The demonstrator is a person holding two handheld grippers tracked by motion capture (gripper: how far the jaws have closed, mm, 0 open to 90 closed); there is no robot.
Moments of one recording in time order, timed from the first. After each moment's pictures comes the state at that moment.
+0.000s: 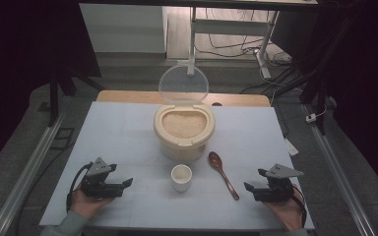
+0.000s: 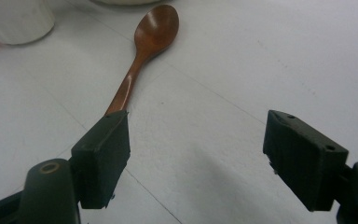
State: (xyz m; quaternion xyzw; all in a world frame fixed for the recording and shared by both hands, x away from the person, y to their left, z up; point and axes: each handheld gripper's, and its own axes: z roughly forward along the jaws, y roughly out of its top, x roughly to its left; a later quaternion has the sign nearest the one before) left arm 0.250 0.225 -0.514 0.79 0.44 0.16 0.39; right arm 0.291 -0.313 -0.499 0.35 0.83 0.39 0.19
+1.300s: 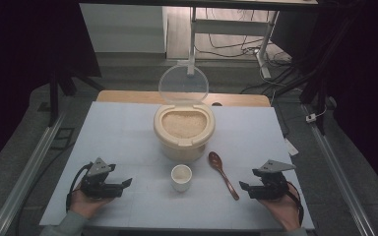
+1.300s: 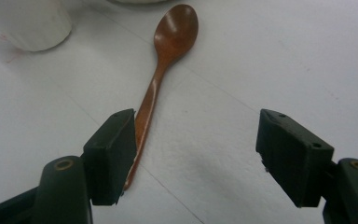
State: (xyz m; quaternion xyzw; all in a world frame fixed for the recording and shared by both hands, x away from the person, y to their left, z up) left arm 0.251 0.226 -0.517 0.80 0.44 0.16 0.39; right arm 0.293 -0.289 -0.480 0.36 0.85 0.35 0.16
